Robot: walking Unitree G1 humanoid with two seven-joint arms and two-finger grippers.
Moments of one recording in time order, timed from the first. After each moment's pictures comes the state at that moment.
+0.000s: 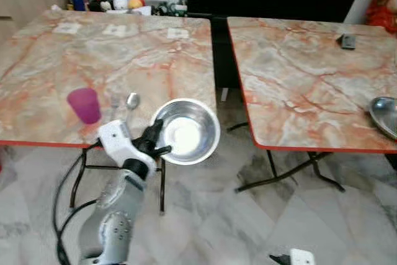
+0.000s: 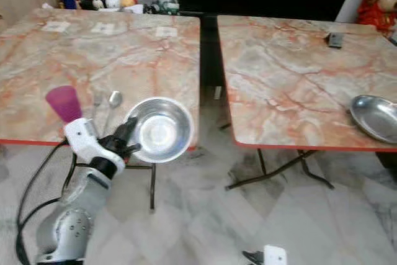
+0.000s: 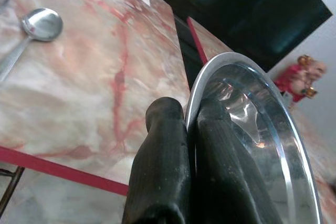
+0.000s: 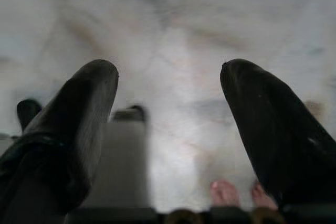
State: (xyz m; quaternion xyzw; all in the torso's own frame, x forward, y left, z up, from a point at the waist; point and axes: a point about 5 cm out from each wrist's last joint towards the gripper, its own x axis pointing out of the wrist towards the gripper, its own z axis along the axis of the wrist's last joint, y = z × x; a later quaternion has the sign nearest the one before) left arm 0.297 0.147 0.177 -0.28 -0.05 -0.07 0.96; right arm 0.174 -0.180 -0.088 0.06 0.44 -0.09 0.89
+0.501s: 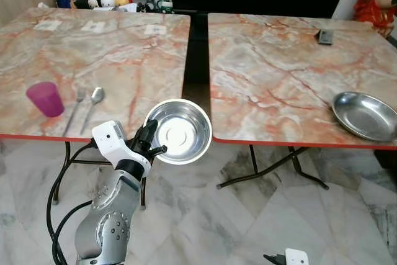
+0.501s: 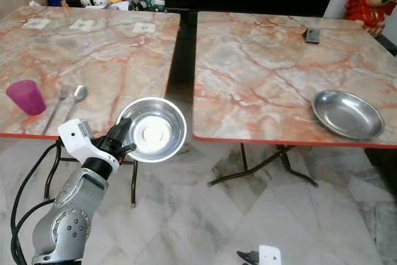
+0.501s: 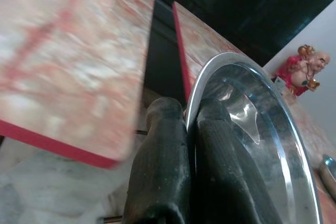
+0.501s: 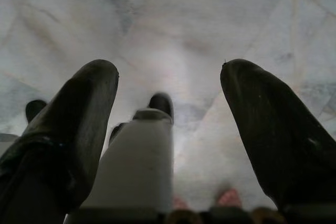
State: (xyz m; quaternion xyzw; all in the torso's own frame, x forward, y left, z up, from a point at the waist) left arm 0.297 0.147 0.176 -0.28 -0.05 -0.07 0.96; right arm 0.176 -0.182 -0.087 0.06 0.44 -0.09 0.89
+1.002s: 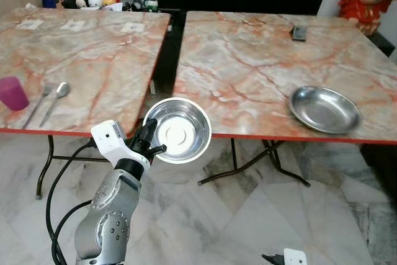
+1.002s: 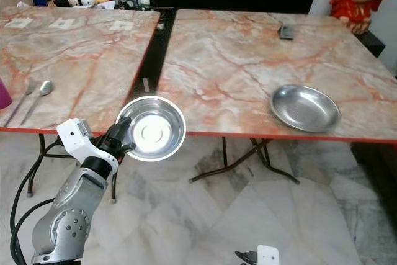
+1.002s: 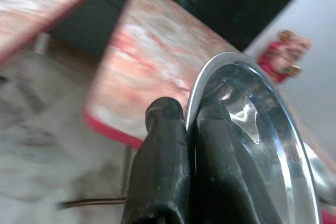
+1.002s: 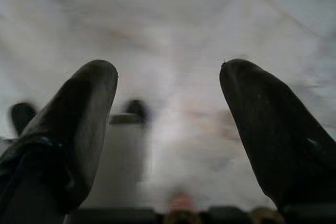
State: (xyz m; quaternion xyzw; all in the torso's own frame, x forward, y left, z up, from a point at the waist) left arm 0.297 0.139 0.176 -0.27 -0.04 -0.08 0.96; right arm 0.171 -0.195 -0.088 0.05 0.44 -0.10 0.89
